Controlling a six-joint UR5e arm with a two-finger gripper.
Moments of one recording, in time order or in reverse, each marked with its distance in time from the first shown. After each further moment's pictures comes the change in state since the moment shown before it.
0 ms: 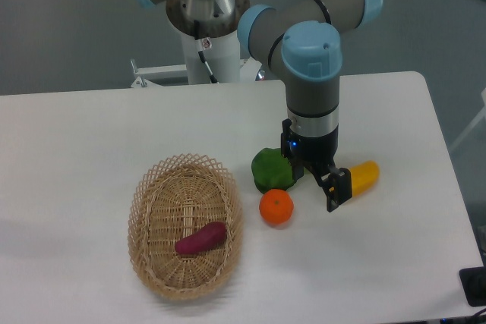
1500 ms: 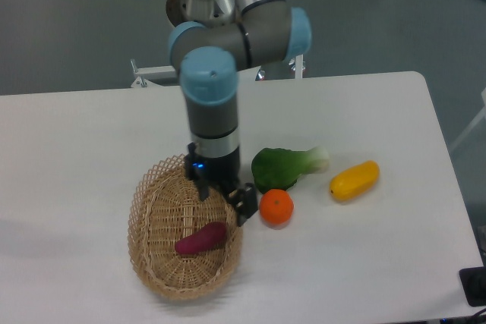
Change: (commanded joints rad) arm -0.307 -0.069 -0.112 0.097 -0.009 -0.499
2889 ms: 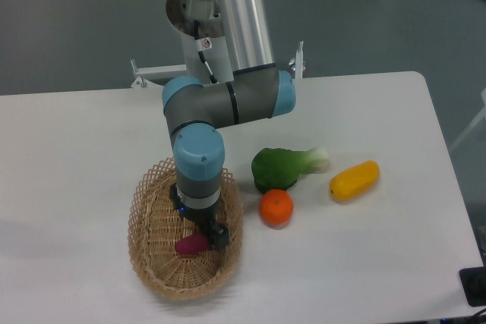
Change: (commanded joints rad) arm 0.020 -0.157 0.064 -0.061 -0.046 0.081
